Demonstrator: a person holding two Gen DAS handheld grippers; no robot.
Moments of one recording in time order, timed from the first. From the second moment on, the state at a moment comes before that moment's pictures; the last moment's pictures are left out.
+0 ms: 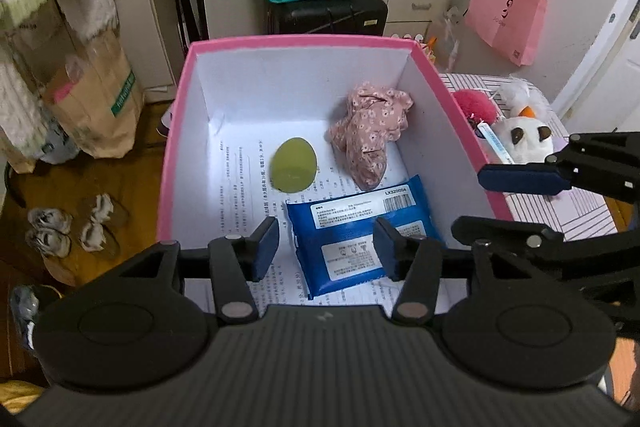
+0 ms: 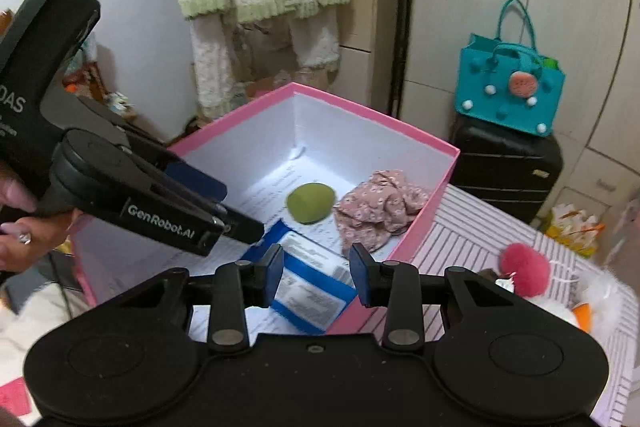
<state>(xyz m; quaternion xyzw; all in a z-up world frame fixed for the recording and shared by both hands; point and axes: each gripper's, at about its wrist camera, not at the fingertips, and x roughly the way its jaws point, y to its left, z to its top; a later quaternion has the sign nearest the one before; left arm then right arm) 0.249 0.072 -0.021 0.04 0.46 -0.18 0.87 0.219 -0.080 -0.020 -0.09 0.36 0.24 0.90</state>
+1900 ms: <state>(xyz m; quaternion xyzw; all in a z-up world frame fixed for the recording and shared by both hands) -0.003 -0.024 0.052 0.19 0.34 -0.30 0.87 0.012 -0.198 0.024 -0.05 0.32 0.29 0.90</state>
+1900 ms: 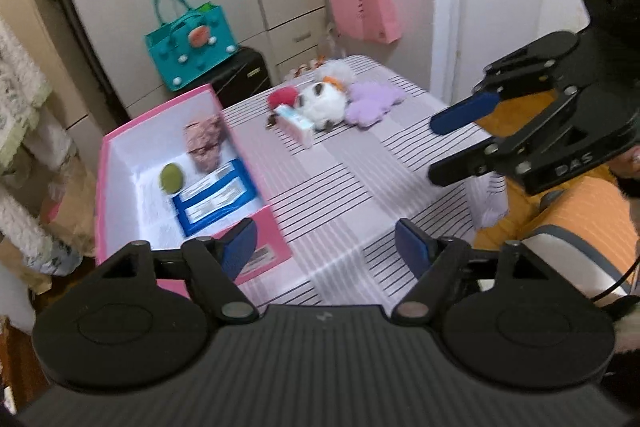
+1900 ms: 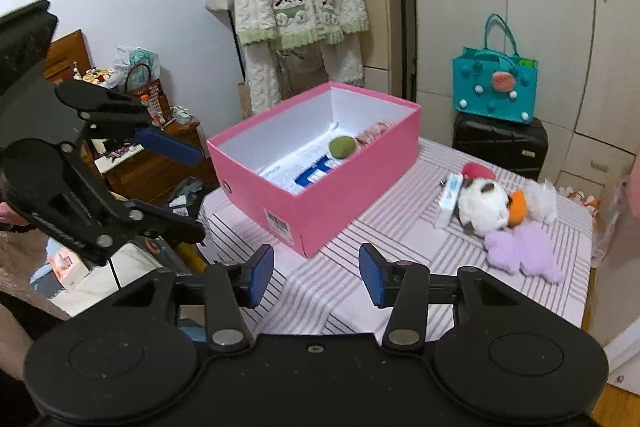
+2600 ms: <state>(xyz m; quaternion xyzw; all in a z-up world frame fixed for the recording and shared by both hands) 0.062 -0.110 0.013 0.14 0.30 -0.32 0.89 0.038 -0.286 -0.021 -0.02 0.32 0.22 0.92</state>
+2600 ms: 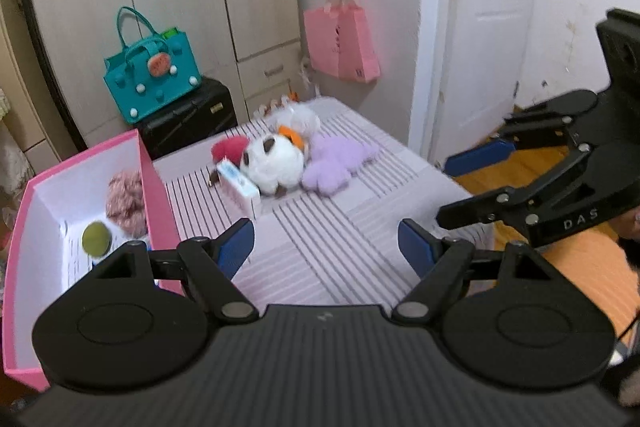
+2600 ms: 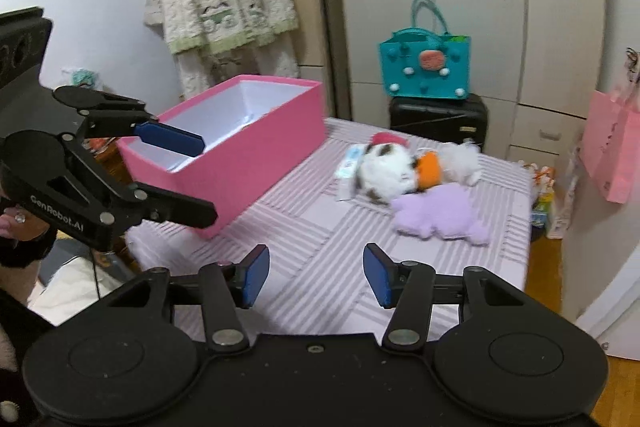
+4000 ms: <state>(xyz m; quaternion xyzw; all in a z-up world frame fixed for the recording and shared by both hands) 0.231 -0.154 -0.100 0.01 0.40 -0.12 0.91 0.312 -0.379 -0.091 0.09 0.33 0.16 0.93</state>
